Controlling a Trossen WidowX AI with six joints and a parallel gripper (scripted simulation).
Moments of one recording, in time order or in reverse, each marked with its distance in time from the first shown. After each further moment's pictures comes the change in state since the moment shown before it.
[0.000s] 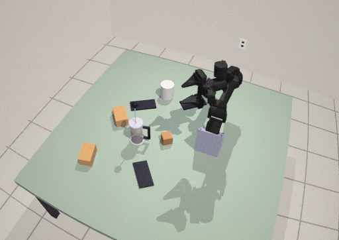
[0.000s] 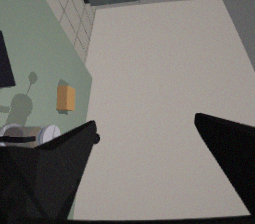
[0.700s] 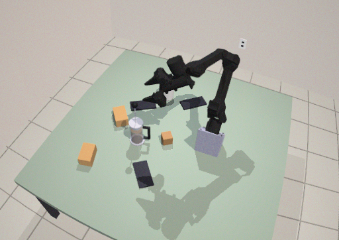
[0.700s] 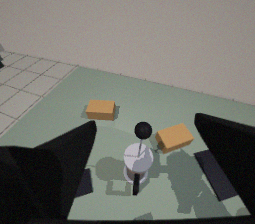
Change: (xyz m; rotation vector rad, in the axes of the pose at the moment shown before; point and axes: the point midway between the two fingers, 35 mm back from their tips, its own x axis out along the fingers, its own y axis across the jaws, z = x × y) arm 0.136 0.015 -0.095 1.571 0.665 0.010
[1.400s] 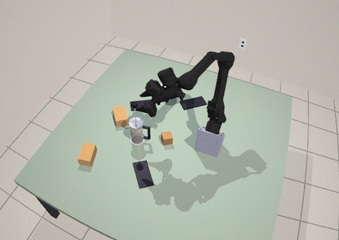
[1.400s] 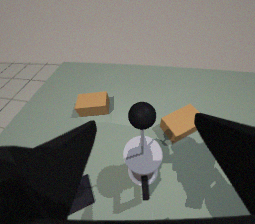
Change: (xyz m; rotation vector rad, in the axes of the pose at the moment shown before) arm 0.061 -0.003 -0.052 0.145 0.051 -0.055
